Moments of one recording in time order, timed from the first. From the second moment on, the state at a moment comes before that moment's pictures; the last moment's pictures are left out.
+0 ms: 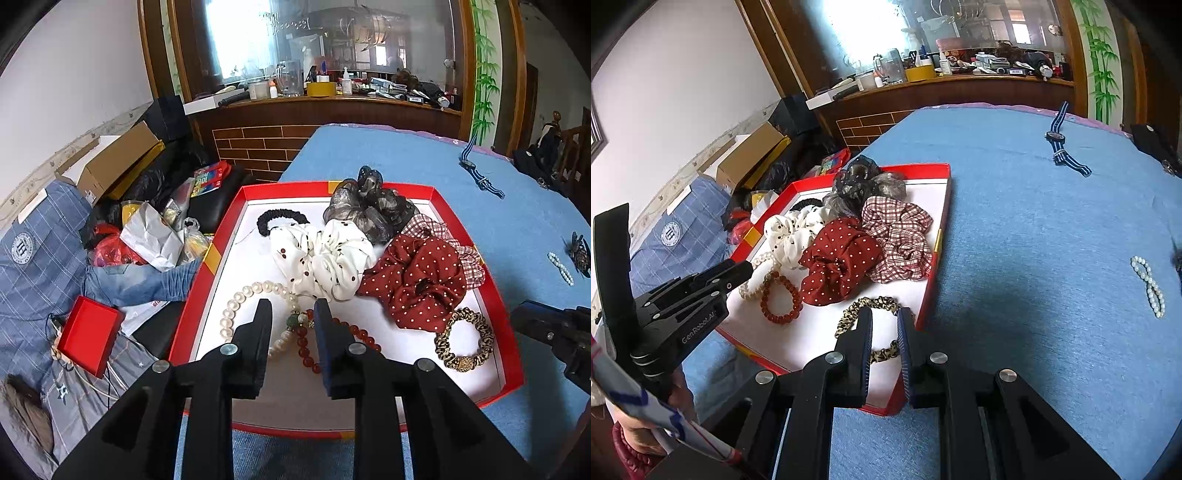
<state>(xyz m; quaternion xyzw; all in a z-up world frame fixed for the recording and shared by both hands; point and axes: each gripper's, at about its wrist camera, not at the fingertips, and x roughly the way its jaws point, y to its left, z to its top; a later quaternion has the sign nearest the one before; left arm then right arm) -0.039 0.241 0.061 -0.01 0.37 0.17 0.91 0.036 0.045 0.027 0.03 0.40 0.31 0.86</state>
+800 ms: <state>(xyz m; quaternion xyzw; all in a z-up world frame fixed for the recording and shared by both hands) -0.049 0.188 0.102 0.01 0.34 0.12 0.93 0.052 -0.073 0.055 0.11 0.38 0.23 0.89</state>
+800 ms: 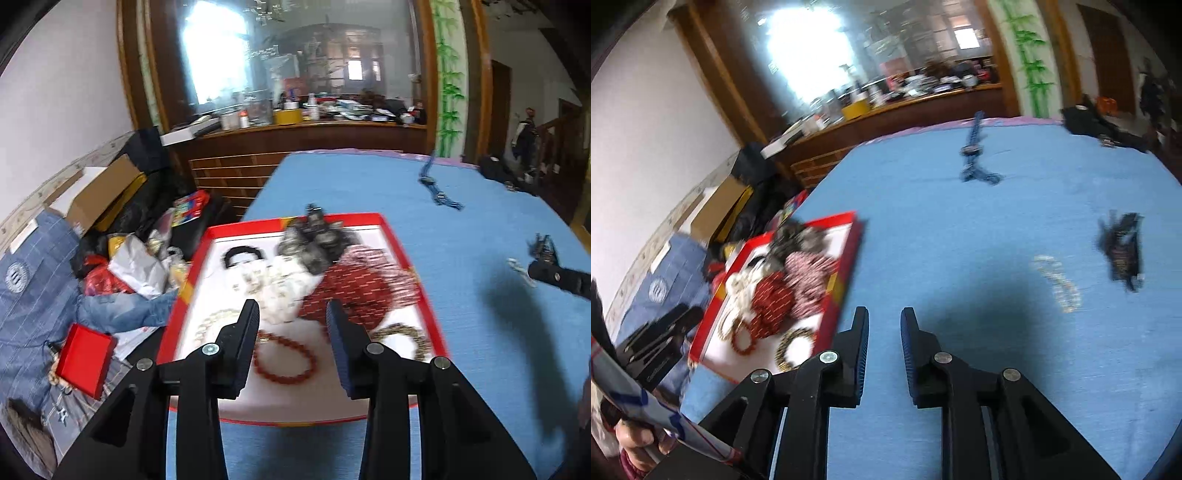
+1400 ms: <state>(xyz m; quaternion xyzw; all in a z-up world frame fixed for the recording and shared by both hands) 0.051 0.011 0.092 0.01 0.46 -0.13 0.88 0.086 -0.260 0.052 0.24 0.35 0.07 0.90</state>
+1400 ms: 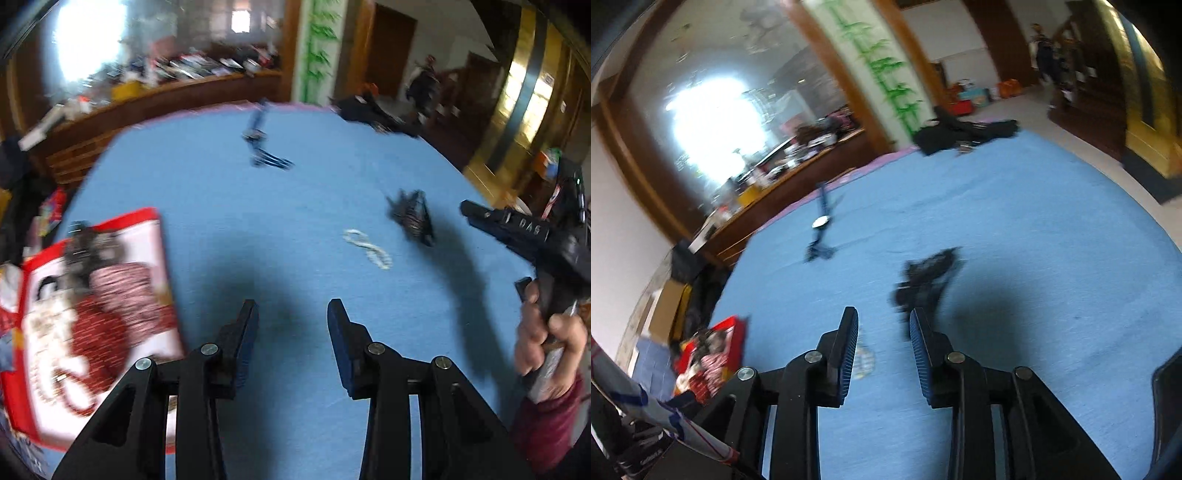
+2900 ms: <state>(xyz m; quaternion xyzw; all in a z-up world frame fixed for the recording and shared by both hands) 0.099 -0.019 0.037 -0.06 0.46 -0.18 0.87 0.149 -0.224 0.024 0.18 0.44 0.02 0.88</state>
